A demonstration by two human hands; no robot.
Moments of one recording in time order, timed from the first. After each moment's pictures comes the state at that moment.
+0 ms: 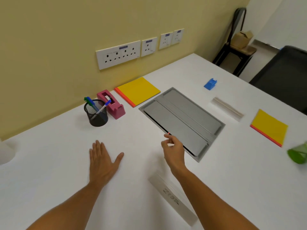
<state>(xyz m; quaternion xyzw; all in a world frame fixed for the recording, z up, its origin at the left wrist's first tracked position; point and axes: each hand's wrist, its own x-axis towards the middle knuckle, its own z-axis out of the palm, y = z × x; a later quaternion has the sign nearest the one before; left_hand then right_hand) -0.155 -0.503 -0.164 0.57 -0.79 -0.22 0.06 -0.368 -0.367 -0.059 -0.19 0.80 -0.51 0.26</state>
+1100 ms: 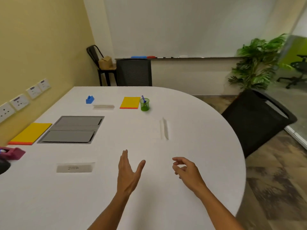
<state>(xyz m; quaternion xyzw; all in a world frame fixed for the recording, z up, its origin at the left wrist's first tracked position) -0.194 0.081 0.068 0.19 -0.84 -0.50 0.12 -0.249 0.323 0.083 -0.04 0.81 -0.57 0.12</state>
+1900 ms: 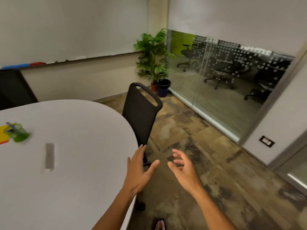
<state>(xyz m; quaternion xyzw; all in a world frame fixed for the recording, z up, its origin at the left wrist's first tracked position) -0.304 0.584 0.094 -0.18 -0.87 -0.45 -0.05 -0.235 0.773 0.094 0.15 0.80 -0.58 -0.09</state>
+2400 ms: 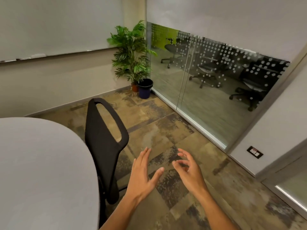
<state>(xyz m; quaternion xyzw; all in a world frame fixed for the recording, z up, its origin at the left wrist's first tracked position) -0.496 0.816 0.079 -0.27 -0.86 -0.44 -0.05 -0.420 1.003 0.094 0.21 0.78 -0.58 -0.12</state>
